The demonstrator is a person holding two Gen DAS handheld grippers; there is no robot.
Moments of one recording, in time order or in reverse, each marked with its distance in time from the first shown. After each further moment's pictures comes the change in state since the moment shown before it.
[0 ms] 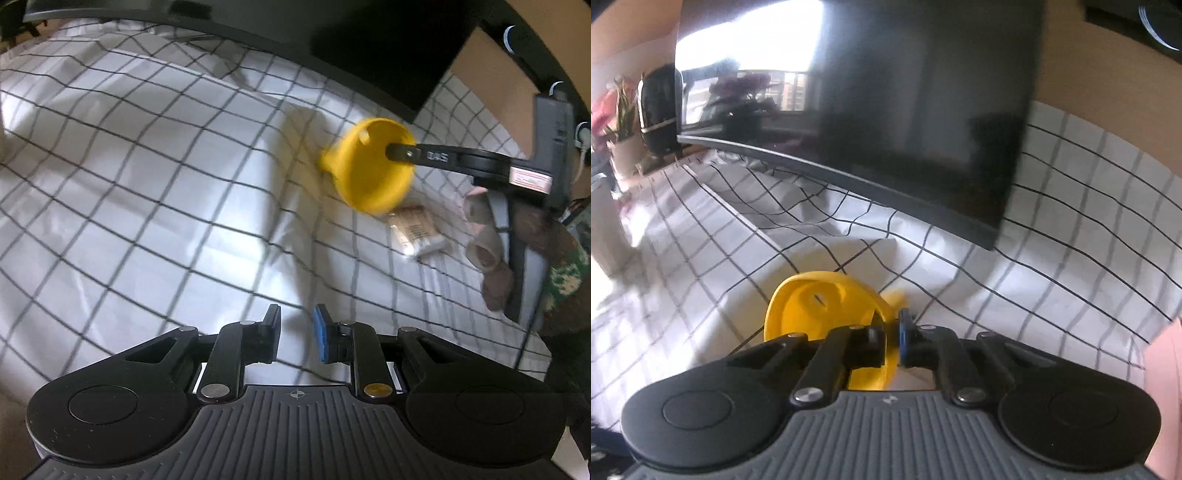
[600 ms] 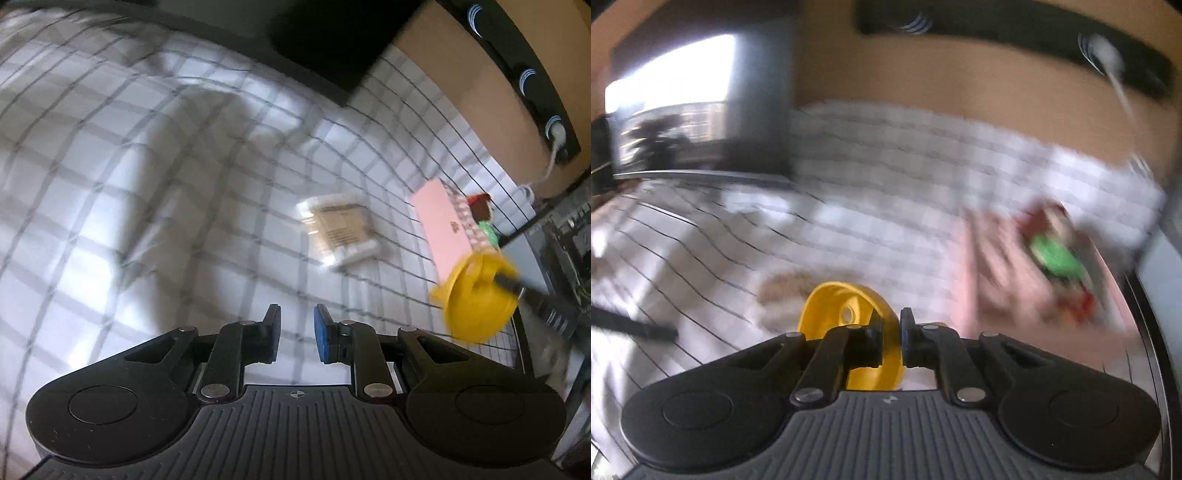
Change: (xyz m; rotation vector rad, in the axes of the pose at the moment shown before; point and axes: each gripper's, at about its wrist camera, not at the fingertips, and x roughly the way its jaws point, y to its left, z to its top) left arm 0.050 -0.067 0.026 0.016 0.046 -0.138; right arm -0.165 -0.105 -0.117 0.219 -0.014 -0.265
